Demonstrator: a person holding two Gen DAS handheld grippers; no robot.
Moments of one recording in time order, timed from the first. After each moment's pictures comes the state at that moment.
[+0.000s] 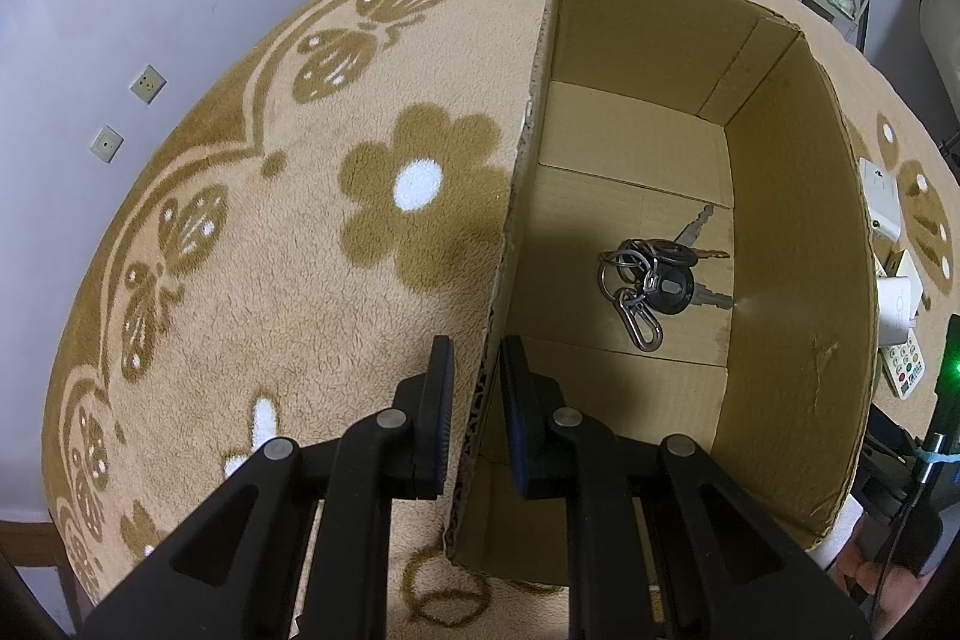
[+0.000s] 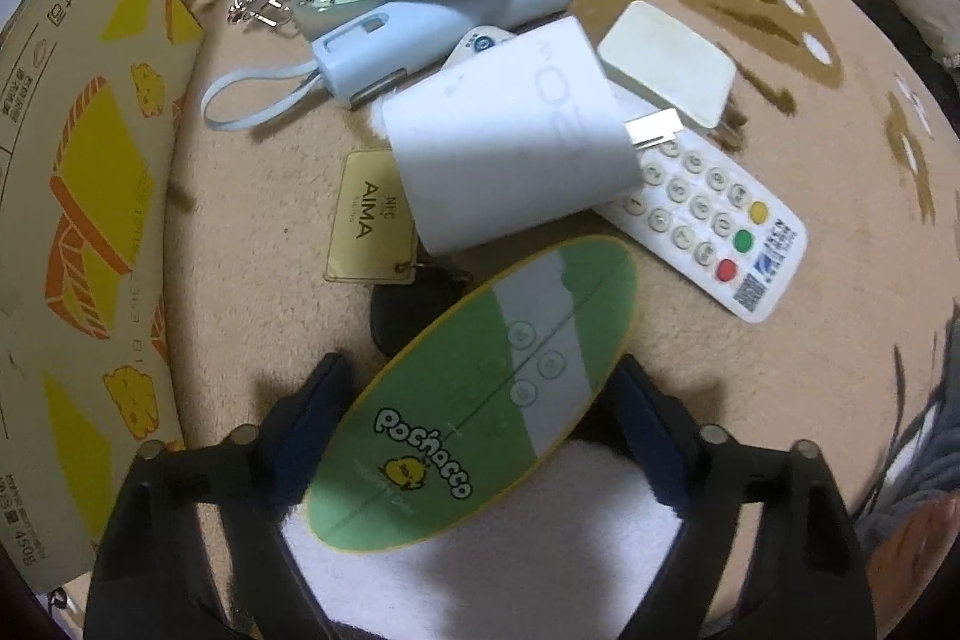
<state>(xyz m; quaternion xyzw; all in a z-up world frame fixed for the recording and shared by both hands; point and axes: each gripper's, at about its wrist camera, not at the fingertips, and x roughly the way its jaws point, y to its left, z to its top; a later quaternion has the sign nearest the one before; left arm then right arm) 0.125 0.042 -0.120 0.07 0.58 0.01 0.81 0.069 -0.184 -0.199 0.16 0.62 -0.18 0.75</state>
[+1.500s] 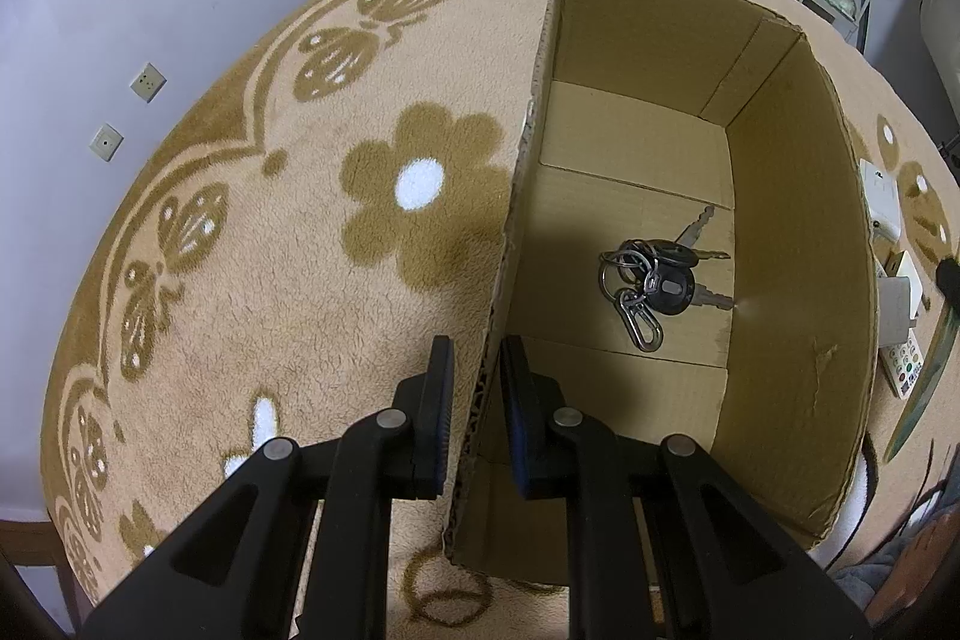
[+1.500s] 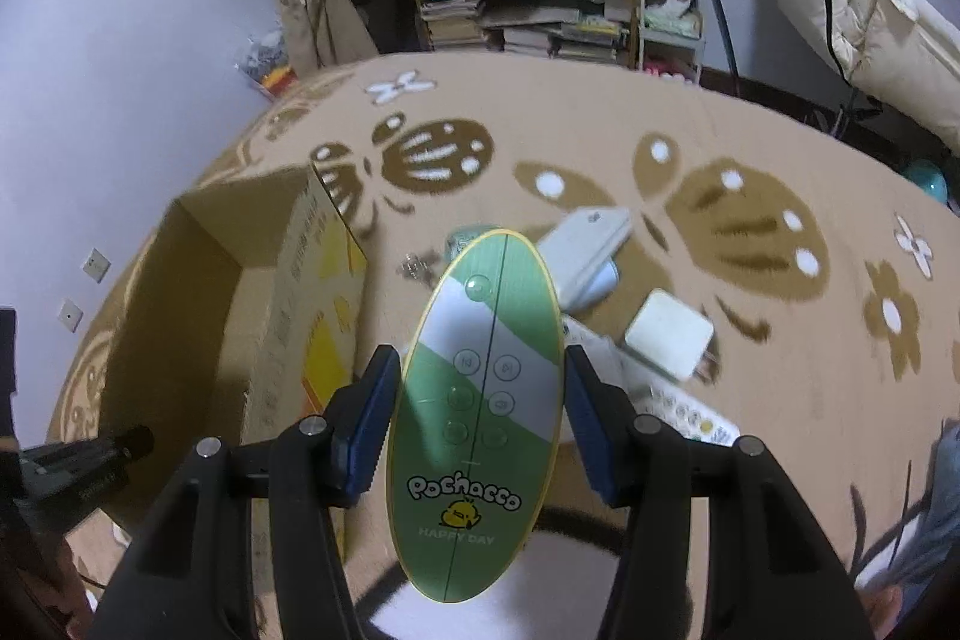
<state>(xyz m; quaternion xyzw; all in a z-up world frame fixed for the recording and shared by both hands) 0.125 0.044 -0.121 0.07 0.58 0.01 0.81 0.079 -0.187 -0.077 0.15 0.45 -0.10 0.88</state>
